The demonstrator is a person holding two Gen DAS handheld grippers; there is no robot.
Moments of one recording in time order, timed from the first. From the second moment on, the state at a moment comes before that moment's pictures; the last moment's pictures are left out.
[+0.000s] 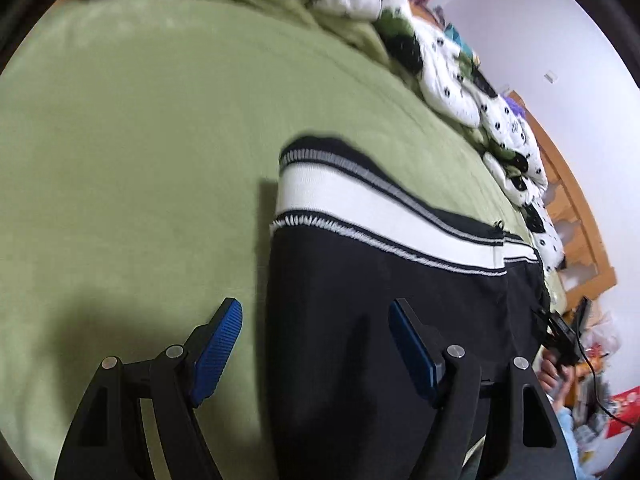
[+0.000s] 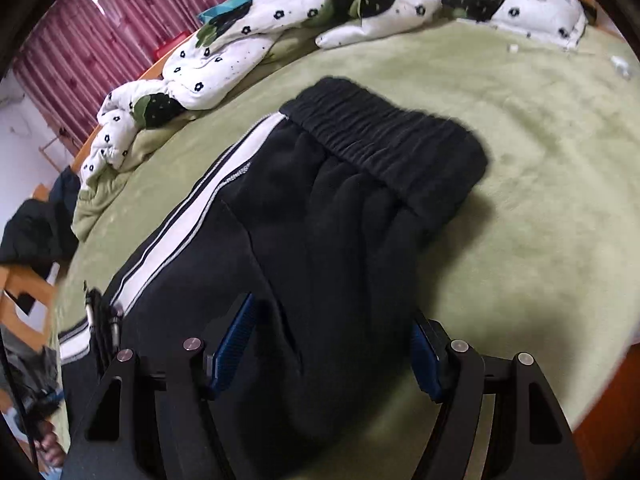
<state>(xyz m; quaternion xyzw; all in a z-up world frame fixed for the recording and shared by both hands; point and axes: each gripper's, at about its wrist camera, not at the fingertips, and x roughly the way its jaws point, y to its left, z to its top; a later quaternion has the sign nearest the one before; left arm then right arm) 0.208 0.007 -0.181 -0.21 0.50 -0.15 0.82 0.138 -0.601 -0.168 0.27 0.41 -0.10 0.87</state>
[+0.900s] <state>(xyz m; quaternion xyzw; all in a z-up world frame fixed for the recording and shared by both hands) 0.238 0.145 -0.088 -0.22 0.44 -0.06 0.87 0.230 -0.443 -0.039 0.19 0.30 0.08 0.93</state>
